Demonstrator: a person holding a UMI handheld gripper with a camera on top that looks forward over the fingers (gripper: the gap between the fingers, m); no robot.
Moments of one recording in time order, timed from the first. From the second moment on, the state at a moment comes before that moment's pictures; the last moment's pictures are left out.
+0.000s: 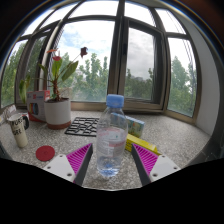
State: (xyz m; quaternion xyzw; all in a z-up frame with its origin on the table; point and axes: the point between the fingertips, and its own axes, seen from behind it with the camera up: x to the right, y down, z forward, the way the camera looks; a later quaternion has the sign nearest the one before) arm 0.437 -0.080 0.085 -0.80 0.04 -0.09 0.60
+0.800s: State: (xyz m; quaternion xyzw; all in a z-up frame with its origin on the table) arm 0.425 -0.059 0.233 -0.68 0.00 -0.33 0.65
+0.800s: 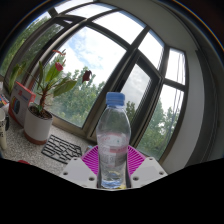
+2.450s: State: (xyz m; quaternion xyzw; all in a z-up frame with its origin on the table) arm 0.202 -0.005 0.229 -0.73 0.00 -0.02 0.68
